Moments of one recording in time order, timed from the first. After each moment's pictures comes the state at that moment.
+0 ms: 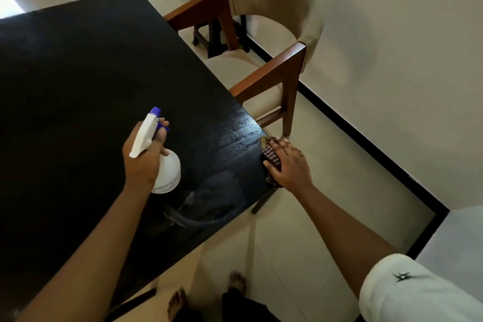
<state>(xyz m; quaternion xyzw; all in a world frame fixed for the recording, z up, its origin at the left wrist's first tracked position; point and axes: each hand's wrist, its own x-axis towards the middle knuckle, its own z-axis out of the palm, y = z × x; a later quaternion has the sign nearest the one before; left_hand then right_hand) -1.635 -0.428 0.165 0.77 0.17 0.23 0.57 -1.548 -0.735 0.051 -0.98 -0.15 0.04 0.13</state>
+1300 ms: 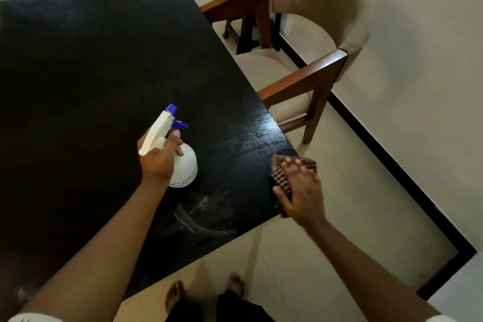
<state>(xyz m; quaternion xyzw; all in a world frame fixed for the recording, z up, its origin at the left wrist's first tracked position) -1.623 -0.412 0.134 0.71 0.25 0.28 0.60 -1.580 -0.715 0.052 -0.96 -0.23 0.02 0.15</state>
